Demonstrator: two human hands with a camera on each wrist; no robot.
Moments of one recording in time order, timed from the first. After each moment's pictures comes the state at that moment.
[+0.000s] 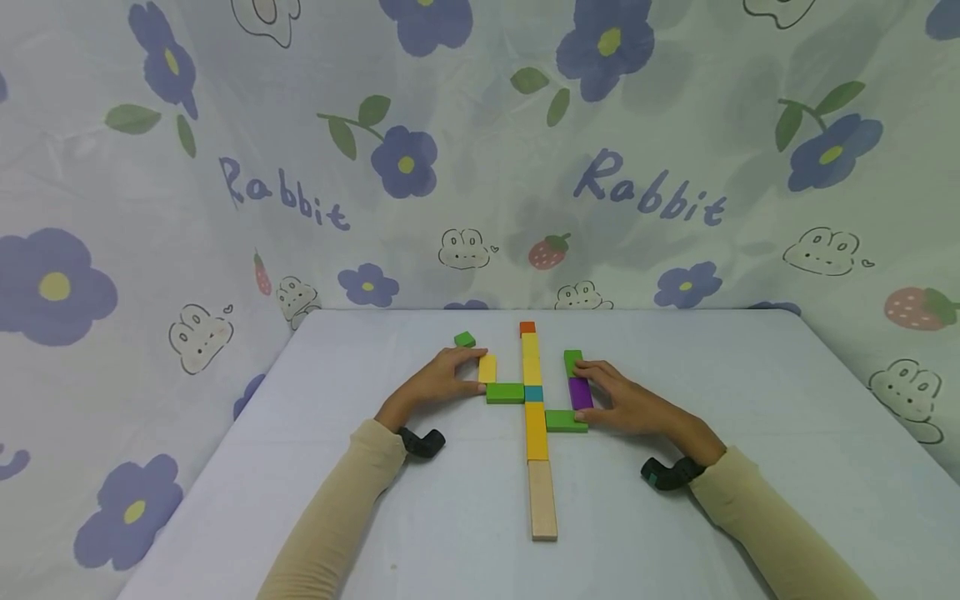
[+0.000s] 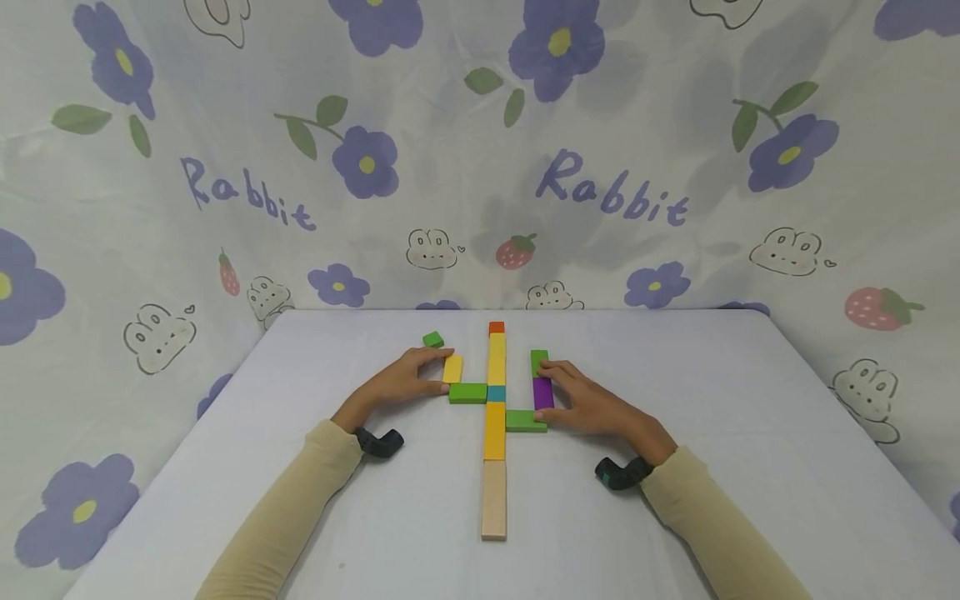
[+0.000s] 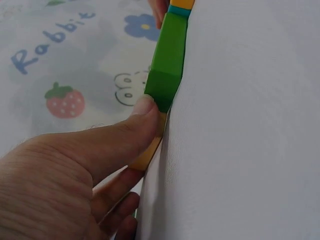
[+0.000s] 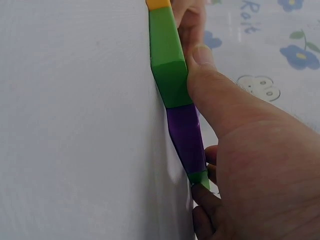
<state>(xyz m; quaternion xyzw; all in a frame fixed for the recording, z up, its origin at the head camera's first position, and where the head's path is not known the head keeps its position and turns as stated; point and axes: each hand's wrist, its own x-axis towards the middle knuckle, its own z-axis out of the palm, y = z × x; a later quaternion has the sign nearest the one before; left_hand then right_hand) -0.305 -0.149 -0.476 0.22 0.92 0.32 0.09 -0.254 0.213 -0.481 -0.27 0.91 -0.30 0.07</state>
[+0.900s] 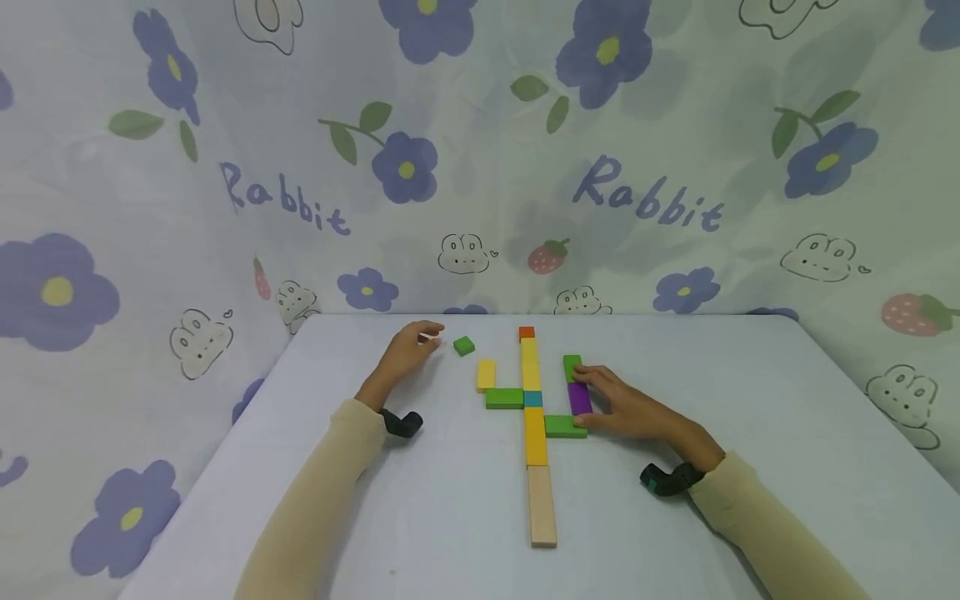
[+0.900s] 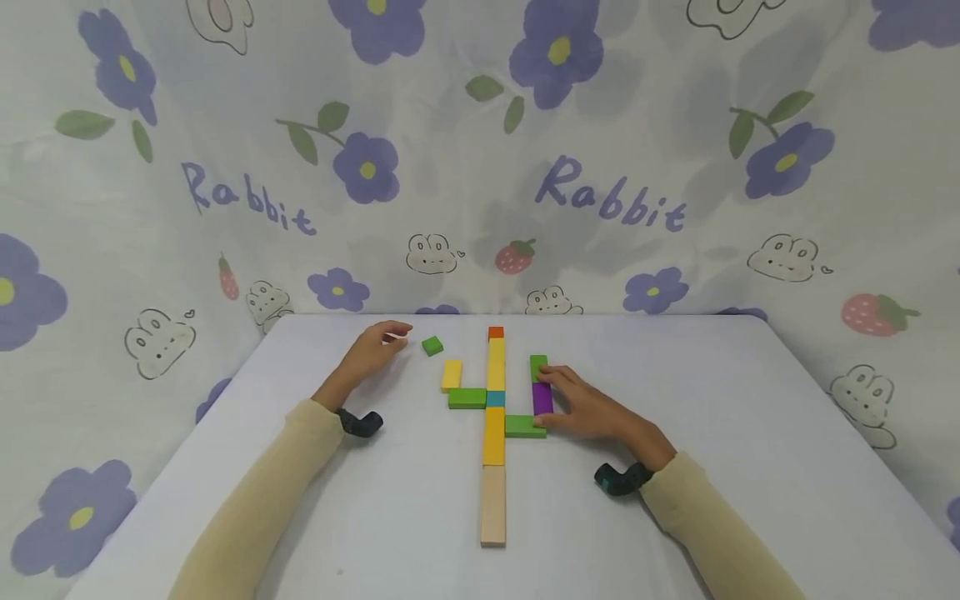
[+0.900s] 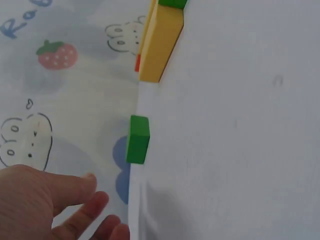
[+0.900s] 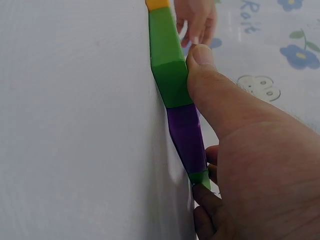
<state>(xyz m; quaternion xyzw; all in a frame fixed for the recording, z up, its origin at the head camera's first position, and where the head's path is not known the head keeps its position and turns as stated) -0.338 -0.191 -0.455 0.10 0.92 0.38 -0.02 -0.255 0.214 -0.482 -0.27 0.91 -0.30 0.07</state>
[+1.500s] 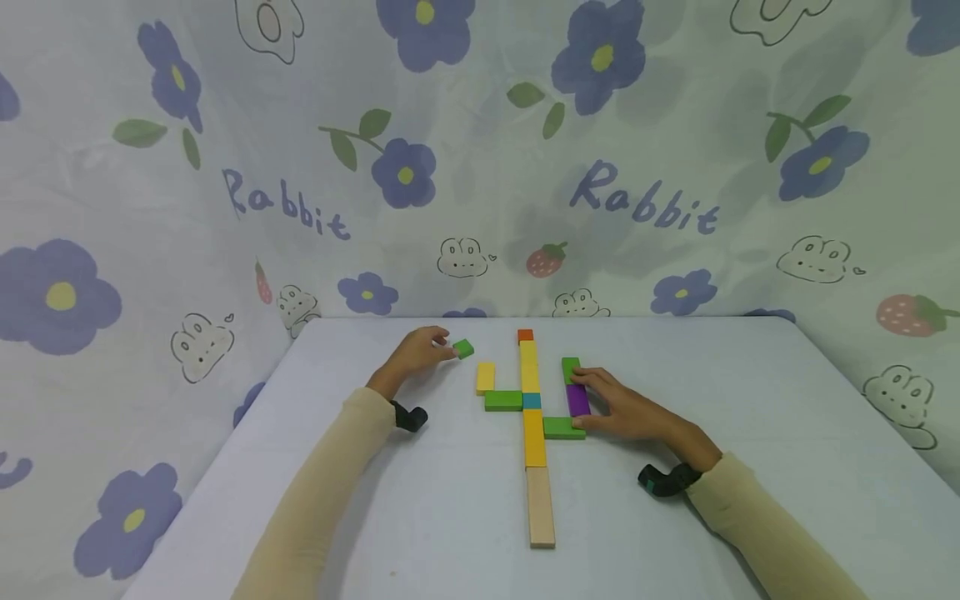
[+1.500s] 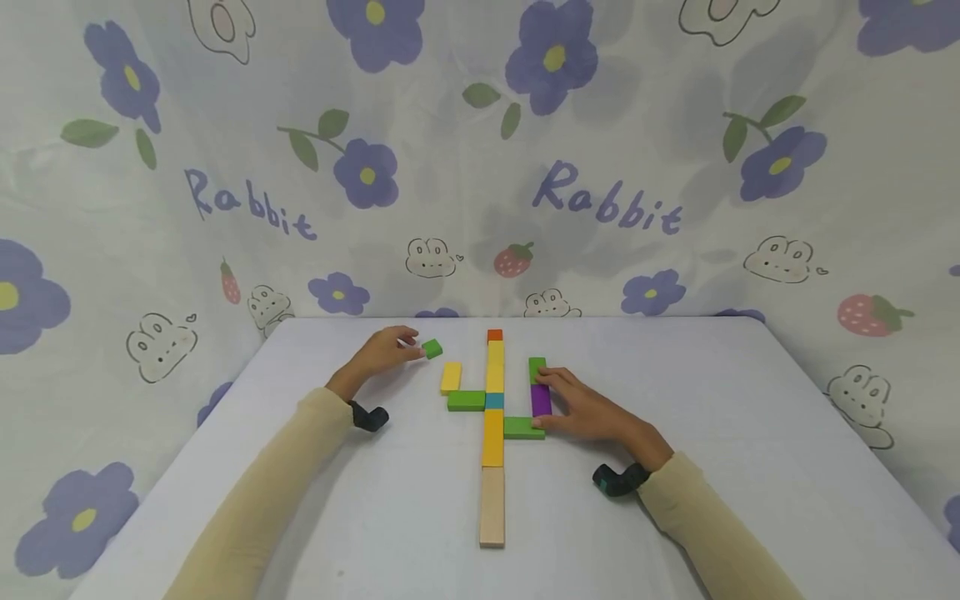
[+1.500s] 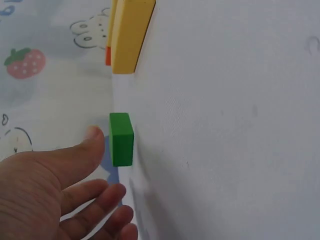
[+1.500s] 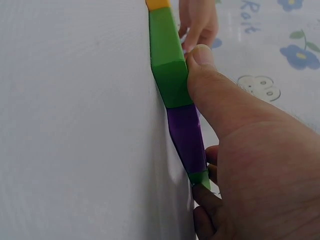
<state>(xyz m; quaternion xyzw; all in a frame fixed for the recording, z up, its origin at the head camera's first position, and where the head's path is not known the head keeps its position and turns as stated) -0.351 -0.176 -0.447 0.10 0.95 0.30 0.06 -0.258 0.216 -0.485 -0.27 0.91 -0.30 0.07</state>
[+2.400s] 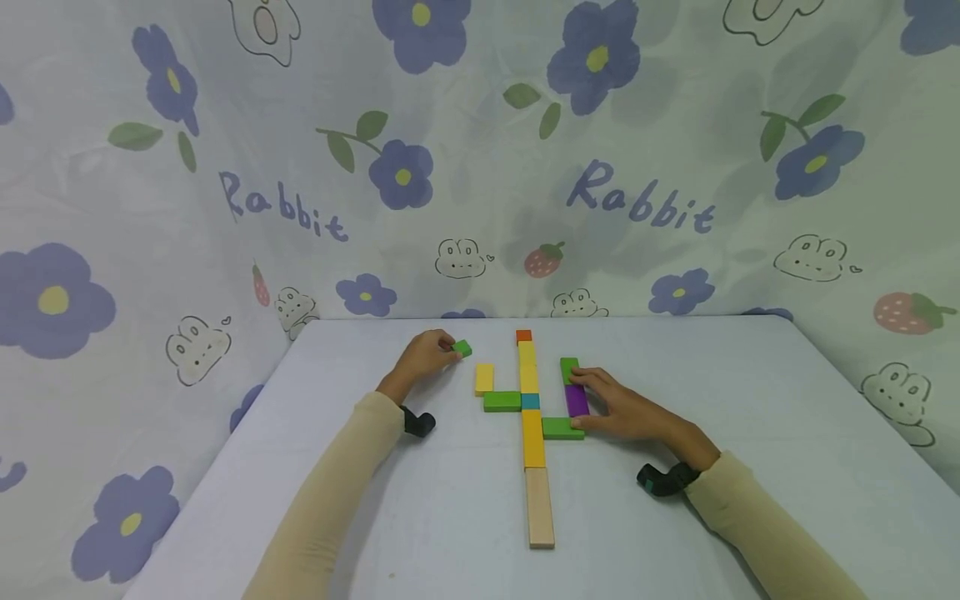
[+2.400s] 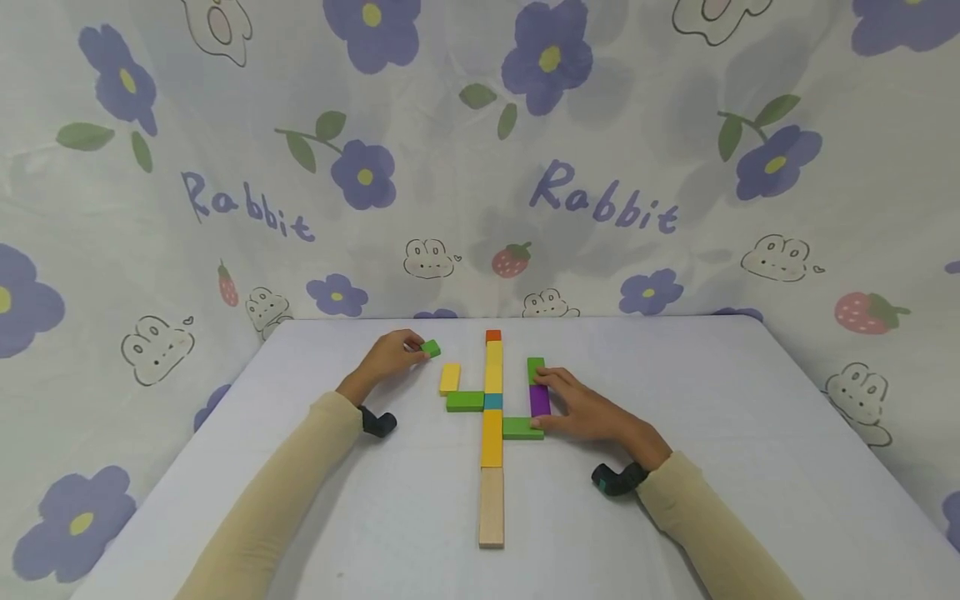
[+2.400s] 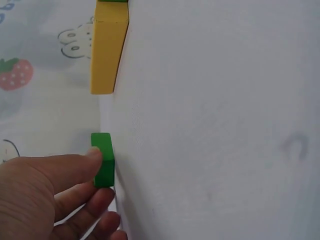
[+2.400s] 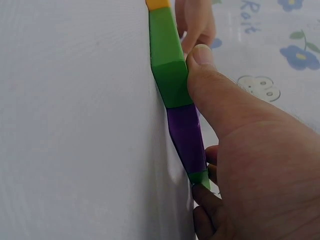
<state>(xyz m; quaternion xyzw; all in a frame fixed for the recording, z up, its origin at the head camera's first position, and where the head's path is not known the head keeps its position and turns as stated) -0.355 -0.161 -0.463 0.08 0.95 0.31 0.03 -0.258 0.216 -0.488 -0.27 0.91 -0.30 0.07</state>
